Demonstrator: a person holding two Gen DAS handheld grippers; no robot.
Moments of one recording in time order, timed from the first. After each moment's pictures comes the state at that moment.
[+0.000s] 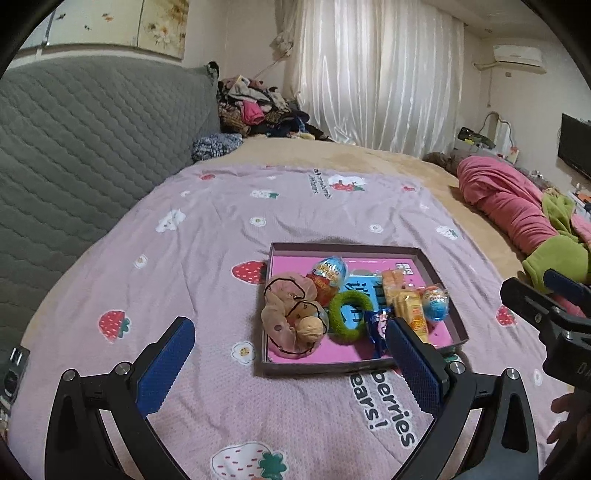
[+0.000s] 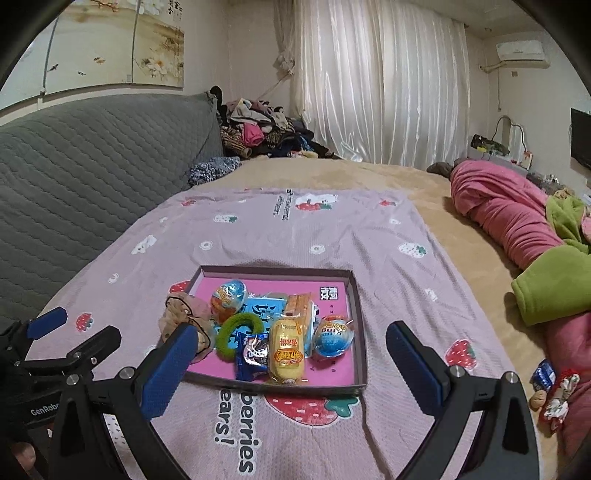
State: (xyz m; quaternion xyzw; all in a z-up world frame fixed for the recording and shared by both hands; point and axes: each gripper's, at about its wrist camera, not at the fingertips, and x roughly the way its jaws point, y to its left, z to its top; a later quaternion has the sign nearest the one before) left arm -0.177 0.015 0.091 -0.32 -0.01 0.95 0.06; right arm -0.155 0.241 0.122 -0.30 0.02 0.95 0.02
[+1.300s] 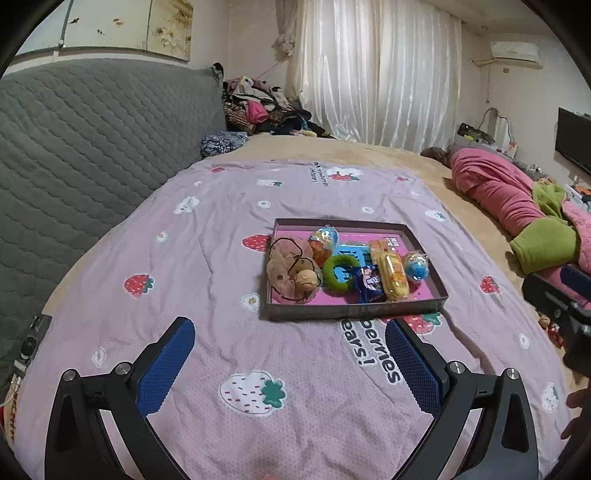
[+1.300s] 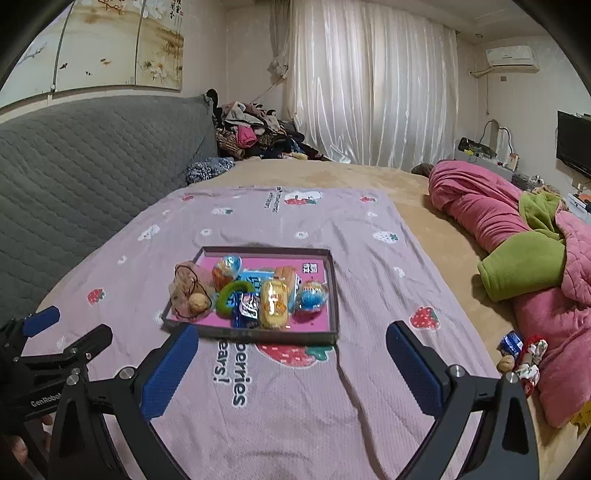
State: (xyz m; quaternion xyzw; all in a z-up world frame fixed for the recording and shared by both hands) left arm -0.086 0.011 0.093 -0.32 -0.01 0.94 0.05; right arm -0.055 0.246 0.133 -0.30 0.01 0.95 0.04
